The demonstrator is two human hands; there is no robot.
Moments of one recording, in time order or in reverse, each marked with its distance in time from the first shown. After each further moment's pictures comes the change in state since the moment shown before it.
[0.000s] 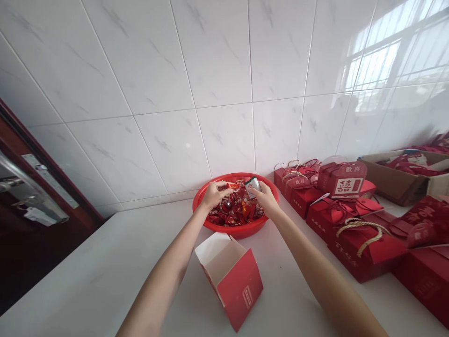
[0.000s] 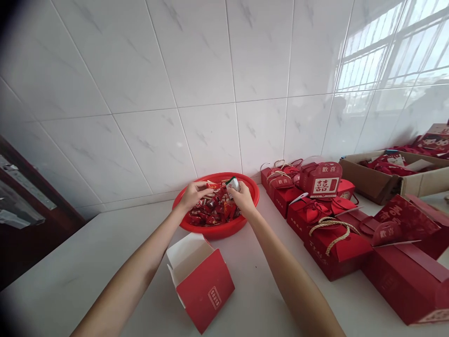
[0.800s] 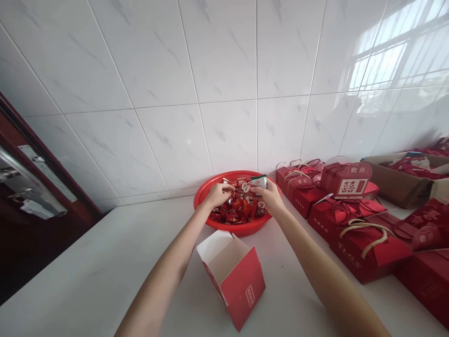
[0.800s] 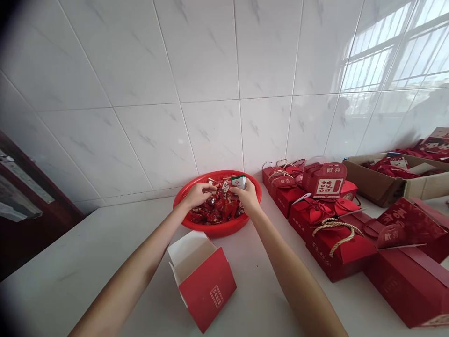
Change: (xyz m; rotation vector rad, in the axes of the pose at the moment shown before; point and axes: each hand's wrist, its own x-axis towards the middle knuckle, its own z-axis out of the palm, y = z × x) left_hand 0.003 -0.015 0.001 0.100 -0.063 -0.153; right_hand 0.000 -0.002 -0.001 0.095 0.028 -0.048
